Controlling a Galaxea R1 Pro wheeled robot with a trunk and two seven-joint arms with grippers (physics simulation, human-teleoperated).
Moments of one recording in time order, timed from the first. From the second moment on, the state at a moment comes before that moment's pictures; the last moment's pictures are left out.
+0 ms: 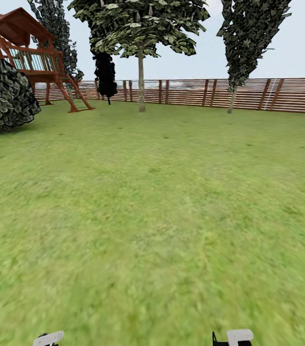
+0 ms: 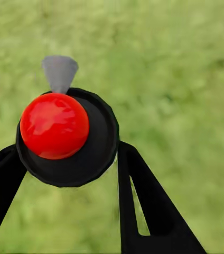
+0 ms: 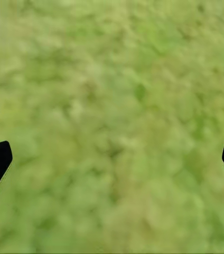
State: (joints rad) left arm -0.33 0.12 0.57 -0.16 -0.32 -0.46 0.00; right arm -0.39 -0.02 -0.29 -0.03 0.46 -0.56 -0.23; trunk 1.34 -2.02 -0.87
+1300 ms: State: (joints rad) left arm -0.33 0.12 0.57 -0.16 -0.32 -0.46 0.00; right arm -0.39 -0.02 -0.29 -0.03 0.46 -0.56 -0.23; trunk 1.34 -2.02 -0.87
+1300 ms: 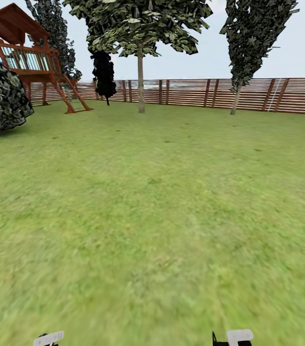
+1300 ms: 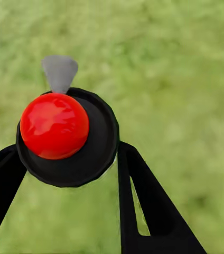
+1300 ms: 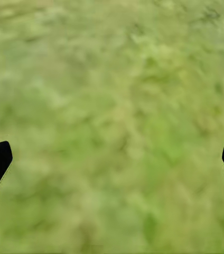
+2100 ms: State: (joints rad) left arm -0.33 0.12 0.57 -0.16 -0.32 -0.46 0.00; right arm -0.39 -0.02 -0.29 -0.03 0.46 -0.56 -0.23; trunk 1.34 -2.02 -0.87
